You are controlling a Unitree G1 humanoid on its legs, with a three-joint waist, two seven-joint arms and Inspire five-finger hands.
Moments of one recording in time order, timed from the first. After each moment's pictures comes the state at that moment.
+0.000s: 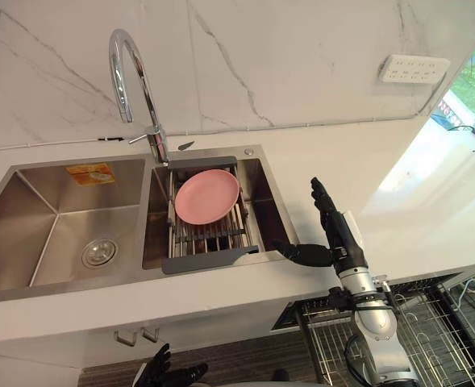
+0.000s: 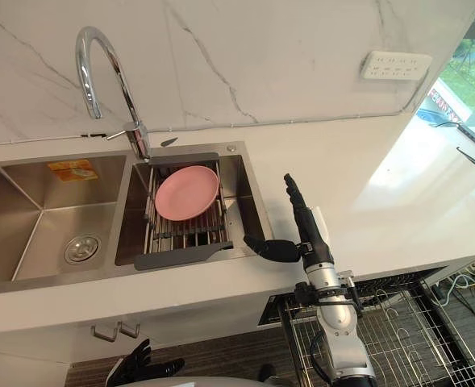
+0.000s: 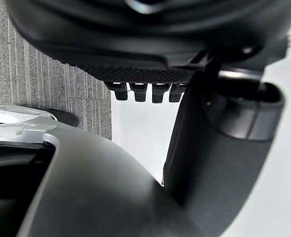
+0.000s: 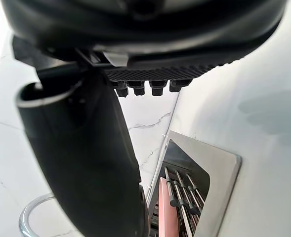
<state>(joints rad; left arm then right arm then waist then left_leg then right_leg) 0.29 0.14 0.05 0.96 -0.15 -0.28 -0.11 0.14 -0.19 0.01 0.05 -0.07 -0.39 0.05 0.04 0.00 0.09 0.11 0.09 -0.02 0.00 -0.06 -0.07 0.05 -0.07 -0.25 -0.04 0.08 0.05</state>
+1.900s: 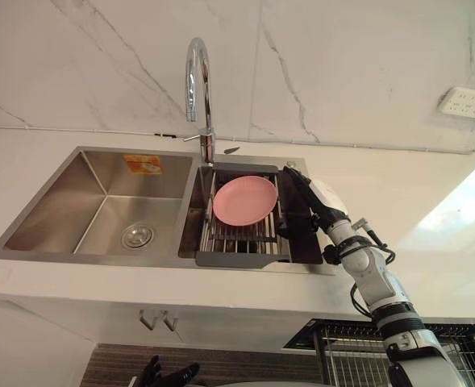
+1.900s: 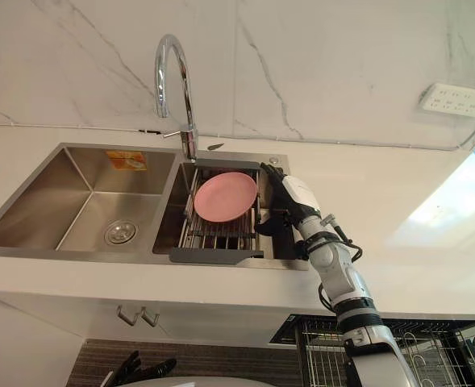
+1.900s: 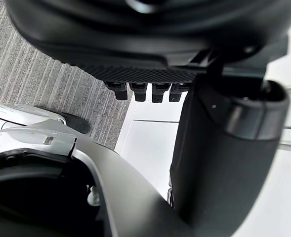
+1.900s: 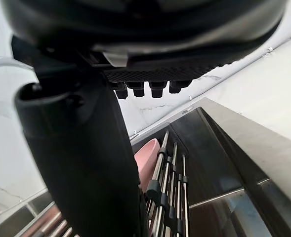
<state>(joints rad) 0.32 0.11 0.17 0.93 -0.14 -0.22 -0.09 -0.35 -0.35 0.10 0.43 -0.59 -0.26 0.03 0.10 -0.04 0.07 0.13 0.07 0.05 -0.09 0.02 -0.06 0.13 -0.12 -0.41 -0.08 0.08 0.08</state>
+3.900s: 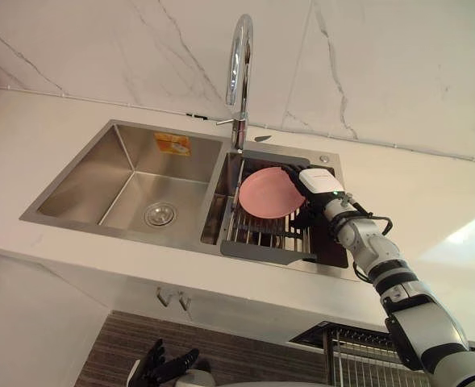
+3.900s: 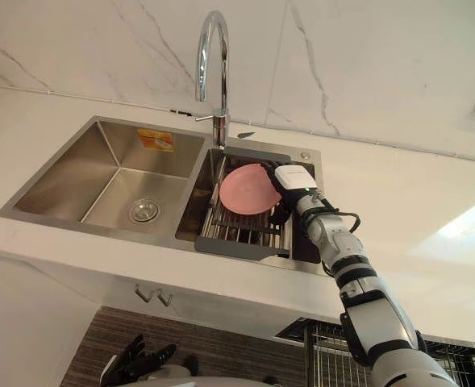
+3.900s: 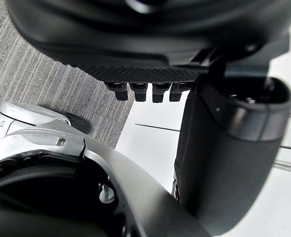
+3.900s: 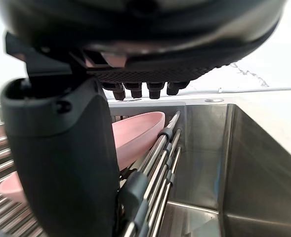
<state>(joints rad) 0.32 0.12 0.15 0.85 -0.13 -0.22 -0.12 -0.65 -0.42 0.23 0.78 -0.94 -0.20 -0.07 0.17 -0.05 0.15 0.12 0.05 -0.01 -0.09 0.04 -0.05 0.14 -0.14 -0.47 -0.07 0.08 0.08</state>
